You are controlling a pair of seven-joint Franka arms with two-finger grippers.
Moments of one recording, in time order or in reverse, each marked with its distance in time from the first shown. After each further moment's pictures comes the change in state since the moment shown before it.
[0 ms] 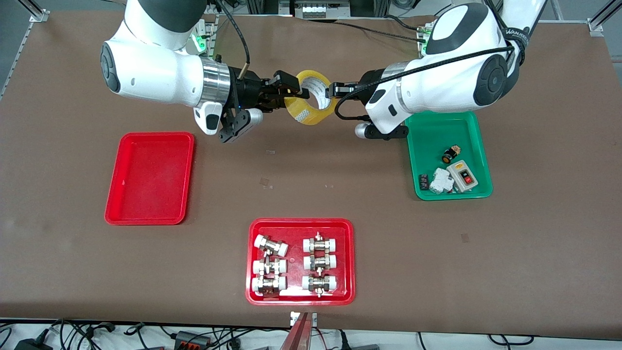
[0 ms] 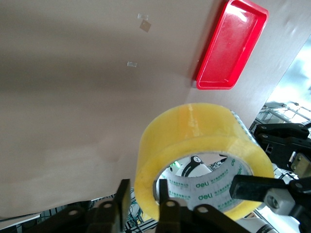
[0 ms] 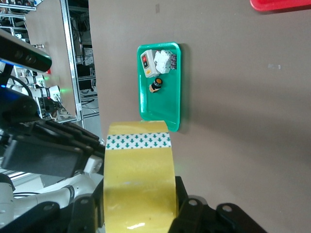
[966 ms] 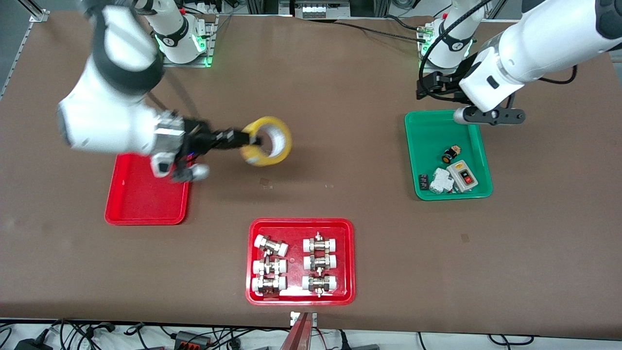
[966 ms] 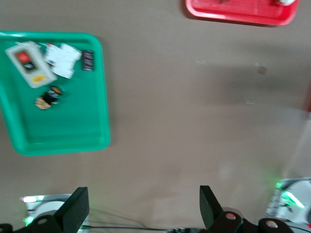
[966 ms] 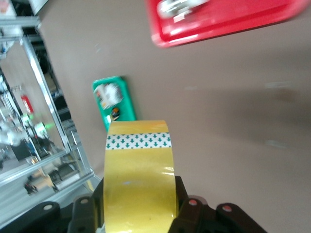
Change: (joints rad) left arm 0.227 -0.213 0.013 -0.020 0.441 -0.297 0.219; right arm -0.251 0.115 -0.024 -0.035 -0.045 -0.086 -0.009
